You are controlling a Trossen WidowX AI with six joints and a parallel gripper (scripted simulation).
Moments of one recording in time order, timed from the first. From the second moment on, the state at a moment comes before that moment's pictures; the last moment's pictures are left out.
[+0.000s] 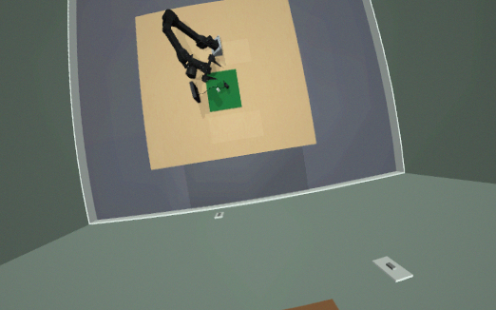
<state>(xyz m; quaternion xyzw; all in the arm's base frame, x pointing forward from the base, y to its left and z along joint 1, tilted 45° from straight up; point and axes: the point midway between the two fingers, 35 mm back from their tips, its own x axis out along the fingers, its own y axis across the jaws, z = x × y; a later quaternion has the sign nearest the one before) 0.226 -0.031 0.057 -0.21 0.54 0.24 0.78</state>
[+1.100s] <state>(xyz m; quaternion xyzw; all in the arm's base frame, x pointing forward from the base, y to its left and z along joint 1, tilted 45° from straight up) 0.234 -0.015 0.073 -0.29 0.75 0.07 0.59</state>
